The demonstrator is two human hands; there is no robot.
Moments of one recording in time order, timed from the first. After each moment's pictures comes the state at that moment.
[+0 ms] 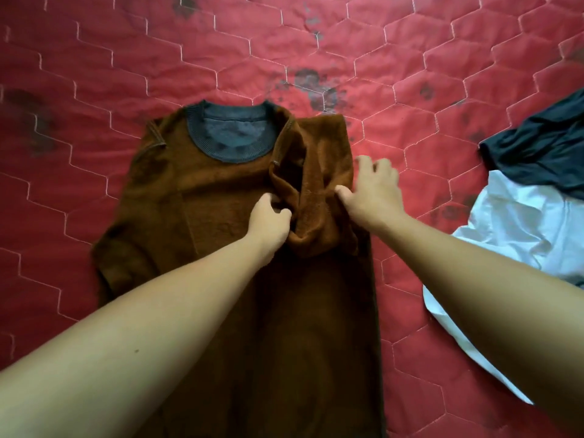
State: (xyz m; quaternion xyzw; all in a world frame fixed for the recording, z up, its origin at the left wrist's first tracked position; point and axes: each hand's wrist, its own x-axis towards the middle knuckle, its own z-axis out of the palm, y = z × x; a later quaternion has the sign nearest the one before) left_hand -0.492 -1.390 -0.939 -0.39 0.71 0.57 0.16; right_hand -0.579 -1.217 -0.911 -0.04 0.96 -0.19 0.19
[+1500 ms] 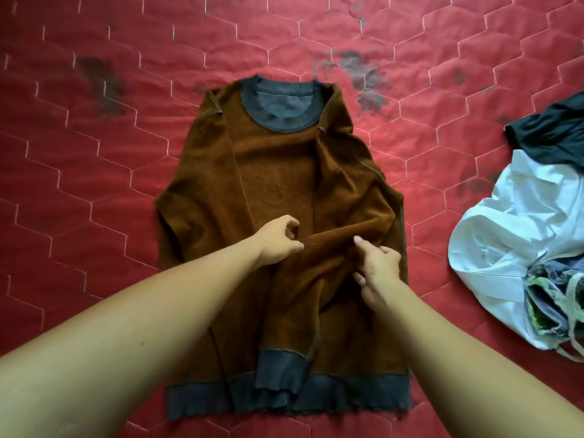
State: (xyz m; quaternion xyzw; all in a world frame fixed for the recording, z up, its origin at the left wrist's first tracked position) left_hand -0.369 -1.458 -0.922 -0.20 0.79 0.46 0.36; right_hand -0.382 -1.242 -0.920 0.46 0.62 -0.59 0.25
